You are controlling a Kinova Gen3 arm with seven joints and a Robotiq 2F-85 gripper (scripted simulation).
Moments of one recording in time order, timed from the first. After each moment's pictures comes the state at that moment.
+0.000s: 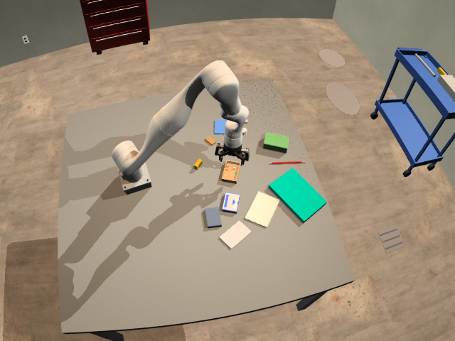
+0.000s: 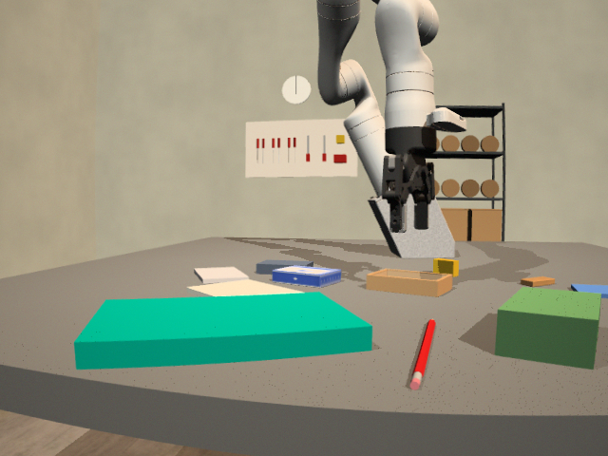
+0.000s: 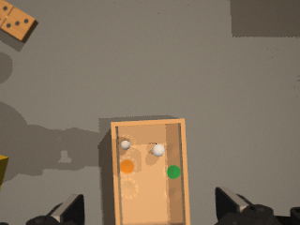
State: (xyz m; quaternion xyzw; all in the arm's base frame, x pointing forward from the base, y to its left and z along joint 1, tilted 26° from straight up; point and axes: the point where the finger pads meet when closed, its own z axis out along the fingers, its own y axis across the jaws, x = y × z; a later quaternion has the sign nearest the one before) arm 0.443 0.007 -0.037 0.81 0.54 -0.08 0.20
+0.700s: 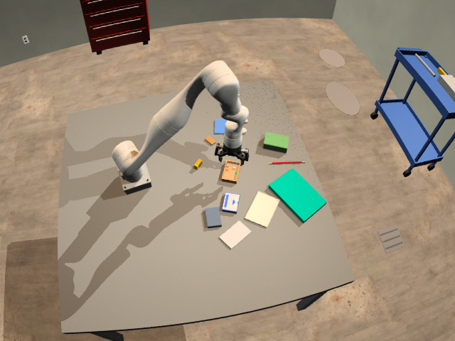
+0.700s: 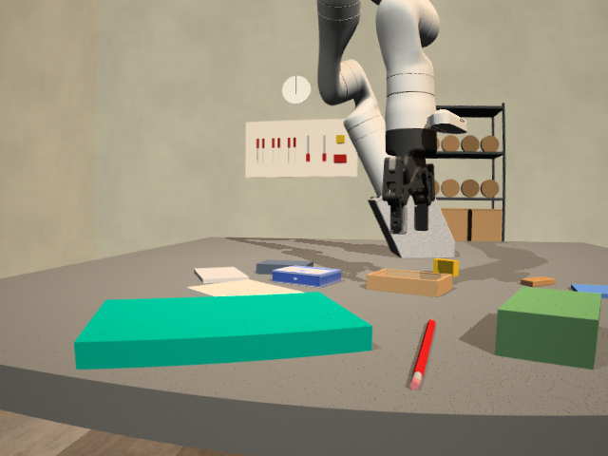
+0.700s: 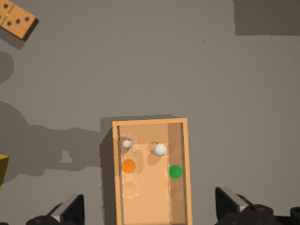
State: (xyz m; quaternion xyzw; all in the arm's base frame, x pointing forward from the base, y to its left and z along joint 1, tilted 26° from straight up) arm 0.442 0.006 -0.039 0.81 0.54 -0.08 0.20
